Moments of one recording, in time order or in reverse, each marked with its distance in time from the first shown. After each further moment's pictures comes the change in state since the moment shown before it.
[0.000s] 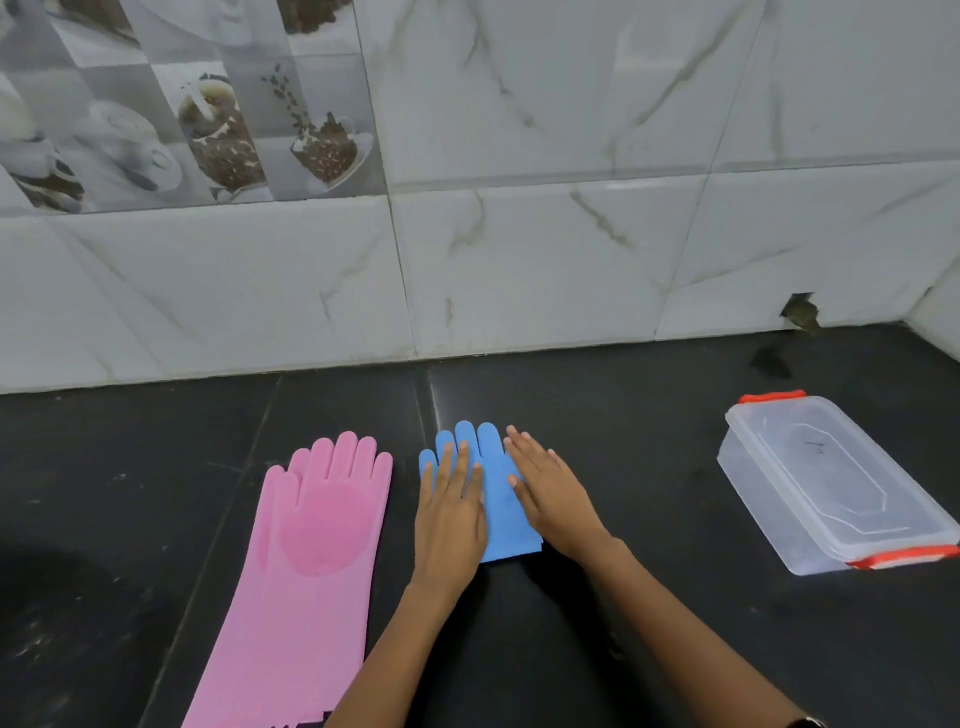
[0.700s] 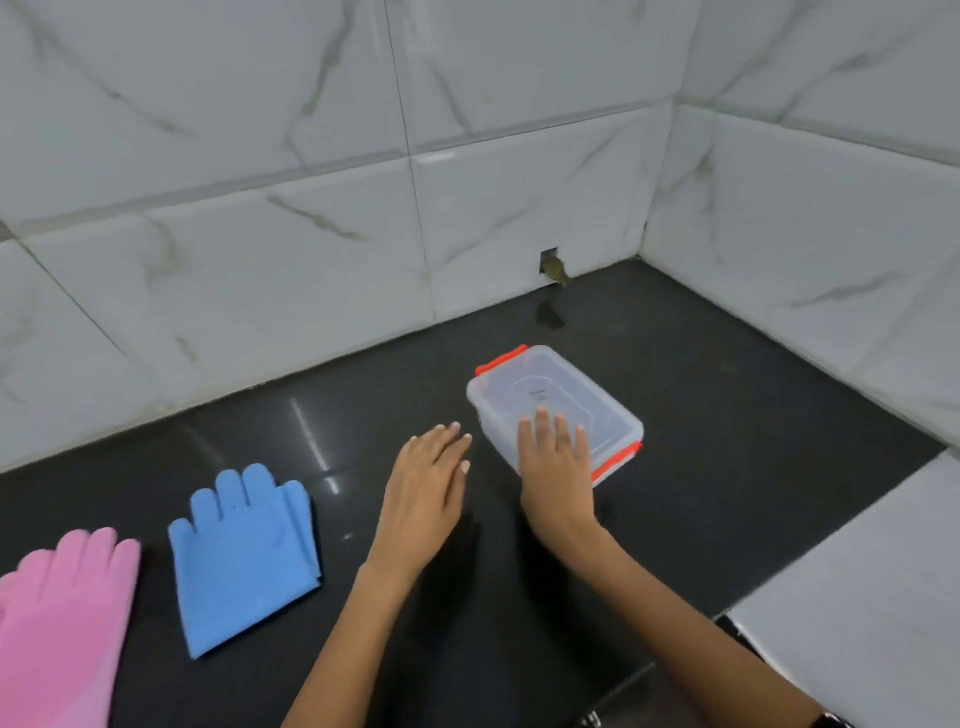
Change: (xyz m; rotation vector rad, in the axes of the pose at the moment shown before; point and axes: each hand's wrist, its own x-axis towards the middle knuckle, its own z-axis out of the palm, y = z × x) left_hand 0.055 0.211 0.014 -0.282 0.018 0.400; right_hand -0.140 0.130 -0.130 -0.431 0.061 0.640
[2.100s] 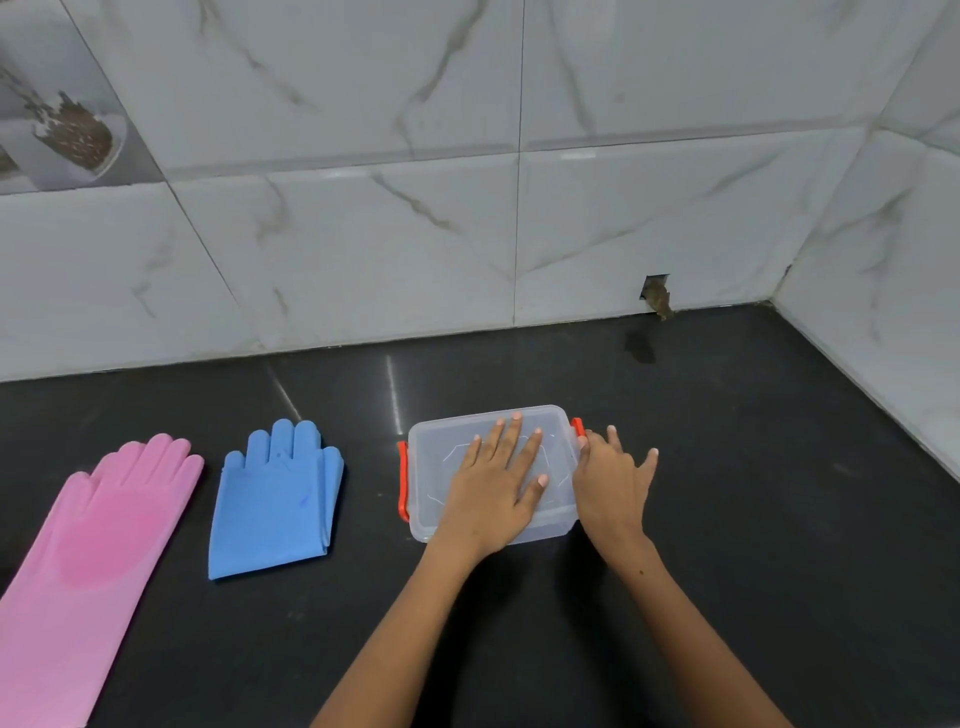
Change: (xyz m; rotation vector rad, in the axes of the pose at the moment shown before) left_hand 0.048 0.029 0.056 0.087 -0.322 -0.308; right_hand 0.073 0.043 0.003 0.280 -0.038 0.053
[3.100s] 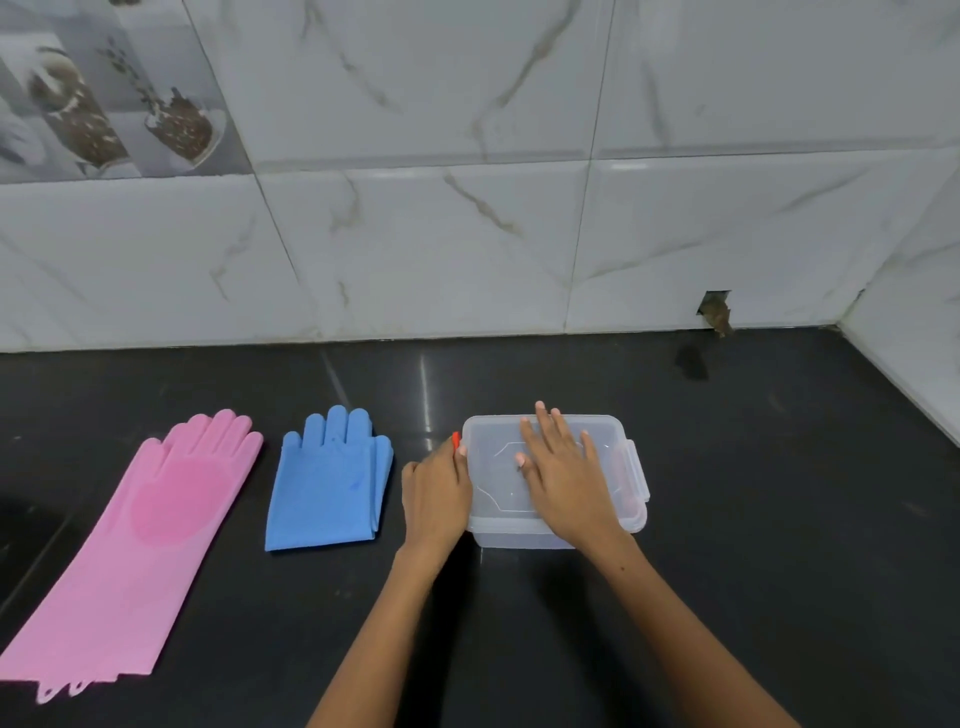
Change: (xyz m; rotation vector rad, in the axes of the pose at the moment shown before) left_hand -0.048 -0.058 -0.033 -0.390 0.420 -0.491; right_hand -0.006 -0.063 0.037 -0.023 -0.128 -0.538
